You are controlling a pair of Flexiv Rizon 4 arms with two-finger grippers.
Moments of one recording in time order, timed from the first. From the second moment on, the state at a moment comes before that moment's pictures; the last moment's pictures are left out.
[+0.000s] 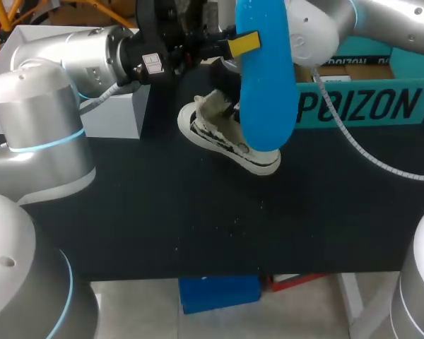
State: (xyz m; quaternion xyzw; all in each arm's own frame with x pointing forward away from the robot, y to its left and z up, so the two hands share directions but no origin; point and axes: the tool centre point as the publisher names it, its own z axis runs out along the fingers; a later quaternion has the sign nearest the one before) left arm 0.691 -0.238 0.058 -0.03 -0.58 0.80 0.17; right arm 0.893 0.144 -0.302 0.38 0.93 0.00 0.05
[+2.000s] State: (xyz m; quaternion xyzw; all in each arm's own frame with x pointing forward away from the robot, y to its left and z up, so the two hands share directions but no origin) left arm 0.691 -0.238 0.058 -0.03 -0.58 0.80 0.17; right arm 0.877 0.177 -0.328 0.82 0.56 0.05 0.05
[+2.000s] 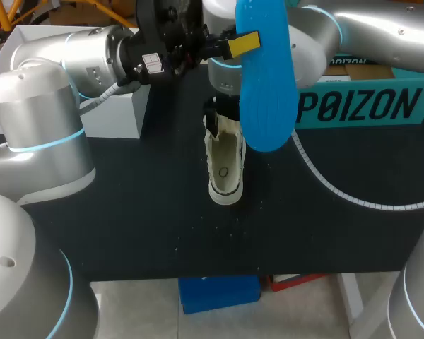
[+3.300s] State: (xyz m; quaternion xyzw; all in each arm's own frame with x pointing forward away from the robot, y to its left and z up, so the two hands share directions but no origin) left arm 0.691 -0.238 0.058 -0.03 -0.58 0.80 0.17; right arm 0.848 0.152 -0.227 0.68 0.62 0.32 -0.22
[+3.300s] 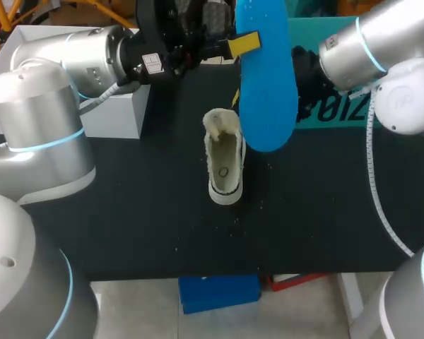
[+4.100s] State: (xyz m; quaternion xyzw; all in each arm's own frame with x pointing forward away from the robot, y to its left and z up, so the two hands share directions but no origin) left arm 0.691 -0.245 0.027 -0.09 -0.62 0.77 0.09; right arm 0.840 0.150 -0.213 0.63 0.55 0.45 -0.31
